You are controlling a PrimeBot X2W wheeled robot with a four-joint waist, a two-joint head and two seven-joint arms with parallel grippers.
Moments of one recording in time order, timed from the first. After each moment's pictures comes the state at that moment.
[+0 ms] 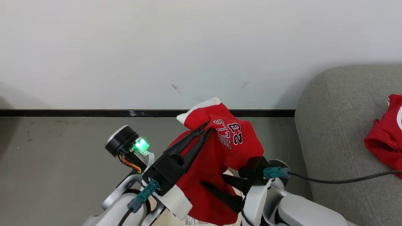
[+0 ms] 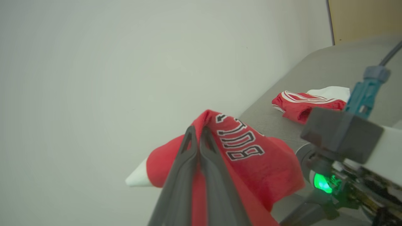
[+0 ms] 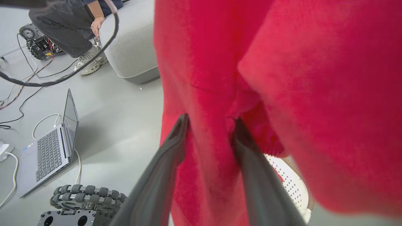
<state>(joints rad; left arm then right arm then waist) -0.37 0.19 -0.58 -0.15 -0.11 -0.07 -0.04 -0.52 -0.25 1.04 0.24 0.62 0.13 -0.14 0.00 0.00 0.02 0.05</state>
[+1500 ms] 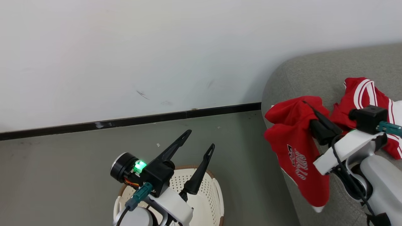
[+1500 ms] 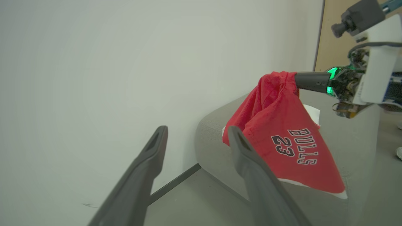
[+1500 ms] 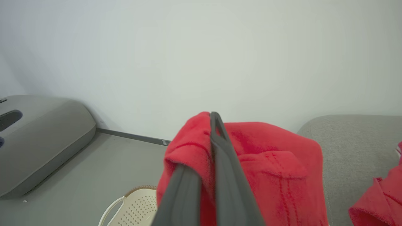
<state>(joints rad) -0.27 0.09 -0.54 0.01 -0.25 -0.01 -0.11 -0.46 -0.40 0.55 0.29 0.67 0.13 -0.25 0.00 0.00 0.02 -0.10</state>
